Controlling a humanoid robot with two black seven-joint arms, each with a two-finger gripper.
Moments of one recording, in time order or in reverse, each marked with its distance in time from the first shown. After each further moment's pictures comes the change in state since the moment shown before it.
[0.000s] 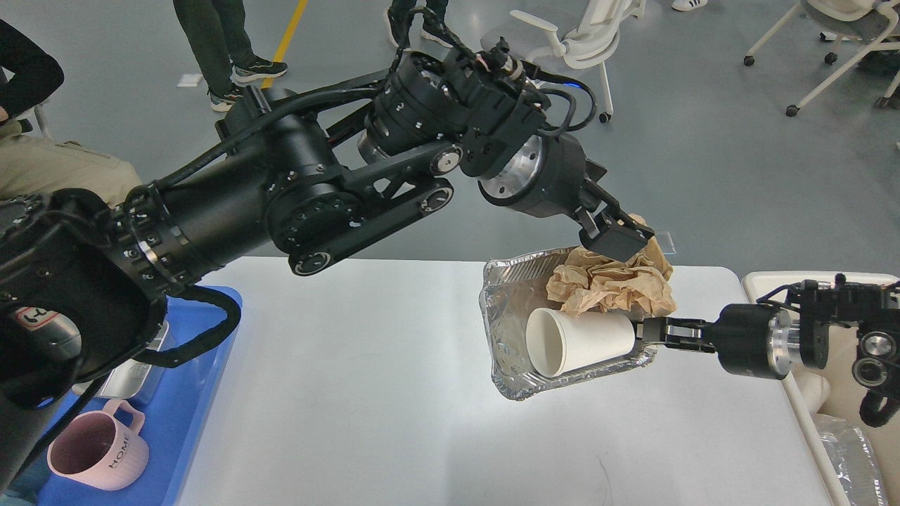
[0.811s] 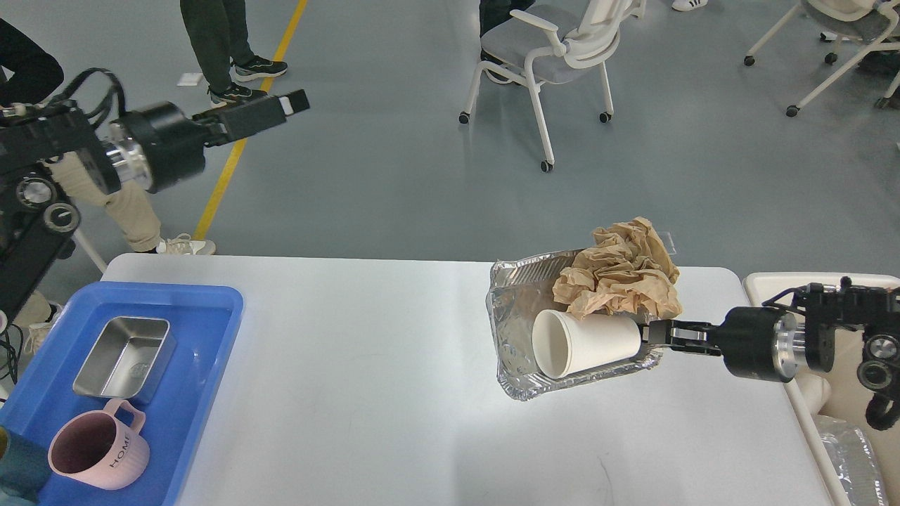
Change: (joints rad) left arm 0.780 0.587 -0.763 -0.160 -0.381 0.214 -0.004; right arm -0.008 -0.007 -0.002 -0.005 0.000 0.001 0.000
